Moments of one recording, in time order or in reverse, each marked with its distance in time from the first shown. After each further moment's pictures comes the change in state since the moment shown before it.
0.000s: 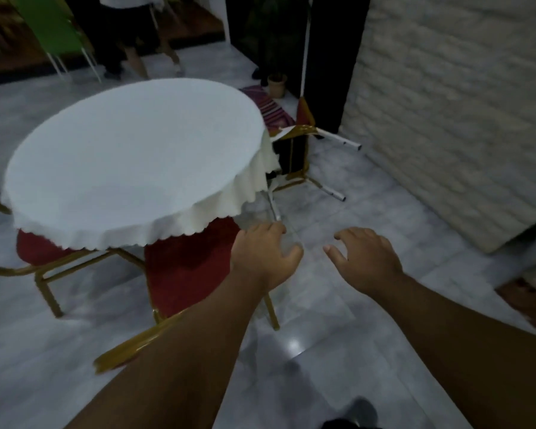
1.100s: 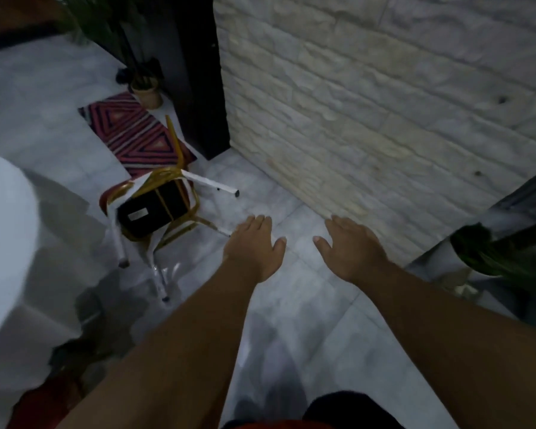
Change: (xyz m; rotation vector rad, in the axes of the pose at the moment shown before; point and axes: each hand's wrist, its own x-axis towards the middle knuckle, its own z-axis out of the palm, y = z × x) left_hand 0.529 0.343 0.200 0.003 -0.380 0.217; right_hand 0.363 0.465 -0.111 -0.040 -0.161 0.365
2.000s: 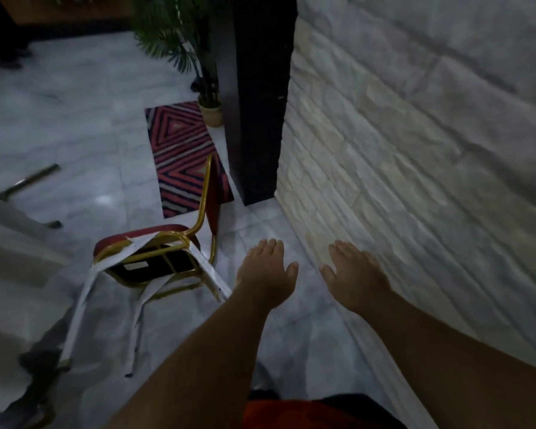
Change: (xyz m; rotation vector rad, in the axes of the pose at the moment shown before) left_hand 0.461 -0.050 -0.098 -0.148 0.042 -0.336; right_hand 0.528 -0.006 -0.109 -0.119 -0.136 -0.308
